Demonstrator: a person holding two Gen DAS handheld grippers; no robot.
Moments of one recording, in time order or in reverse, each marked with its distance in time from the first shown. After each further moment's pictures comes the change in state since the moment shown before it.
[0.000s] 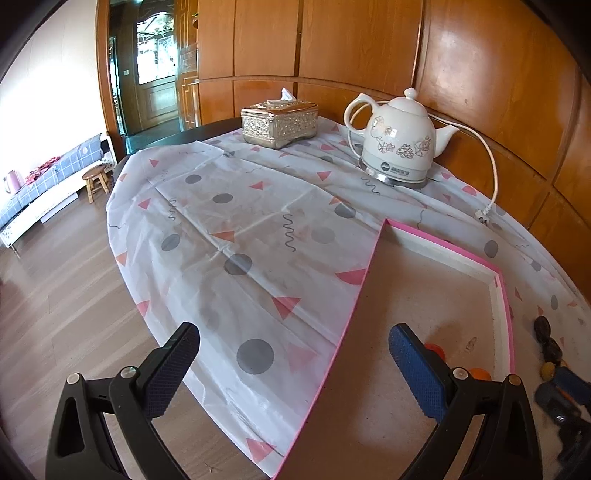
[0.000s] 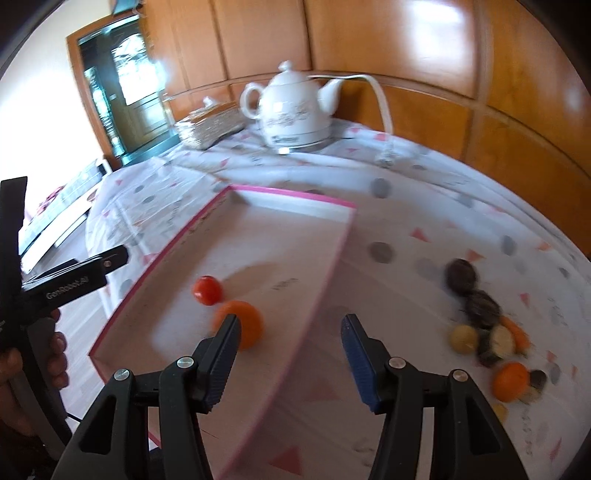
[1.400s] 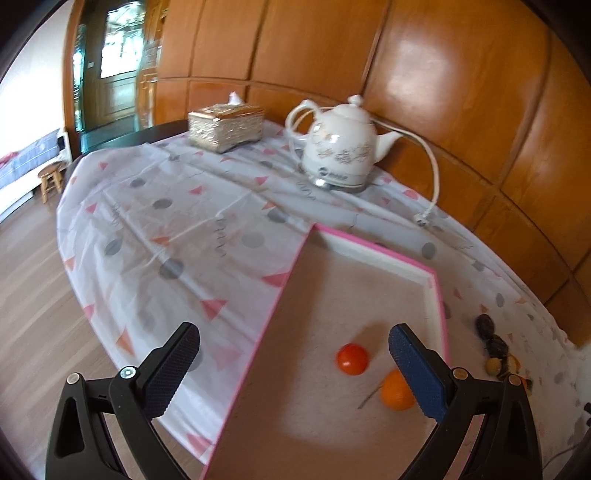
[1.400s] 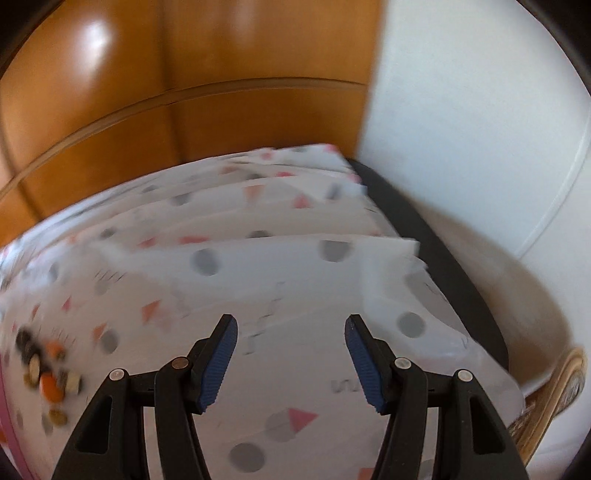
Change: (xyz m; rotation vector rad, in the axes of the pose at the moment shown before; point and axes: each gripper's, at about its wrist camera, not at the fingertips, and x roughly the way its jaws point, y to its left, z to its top) left arm -0.017 -0.028 0.008 0.019 0.000 -0.232; right arm -0.203 -0.359 -0.154 0.830 0.004 -0.799
